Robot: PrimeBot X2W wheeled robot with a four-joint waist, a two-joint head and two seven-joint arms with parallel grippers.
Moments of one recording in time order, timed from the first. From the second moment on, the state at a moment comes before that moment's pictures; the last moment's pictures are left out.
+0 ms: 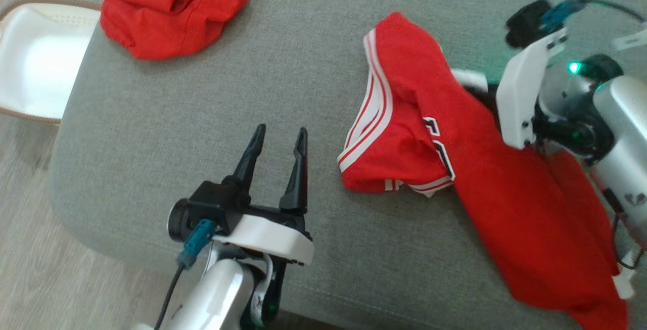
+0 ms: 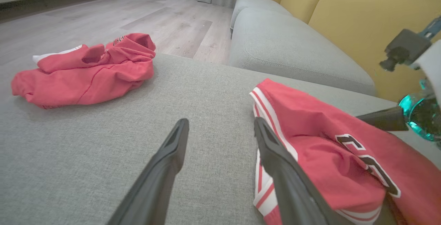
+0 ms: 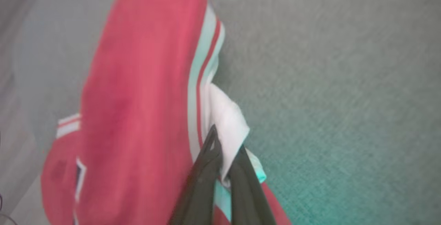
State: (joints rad) left arm -0.20 0.05 -0.55 0.07 -0.35 0.22 -0.25; right arm -0.81 -0.52 0.72 0.36 0.86 0.12 0.81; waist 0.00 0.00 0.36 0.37
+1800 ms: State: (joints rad) left arm 0.00 0.05 -0.44 0.10 -0.30 0.22 -0.25; right arm -0.72 -0.07 -0.02 0.87 0.70 0.12 0.00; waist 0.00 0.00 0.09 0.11
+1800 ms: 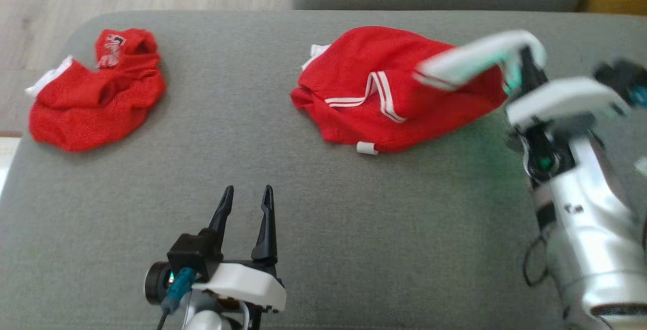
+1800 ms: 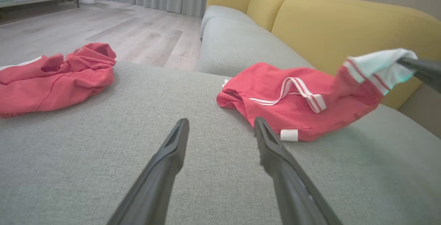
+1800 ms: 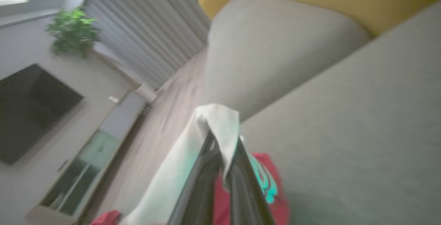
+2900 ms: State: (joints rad) left arm 0.00 0.05 -0.44 0.11 -0.27 0.20 -0.25; right arm -0.05 -0.05 -0.09 0.10 -0.17 0.12 0.14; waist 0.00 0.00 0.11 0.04
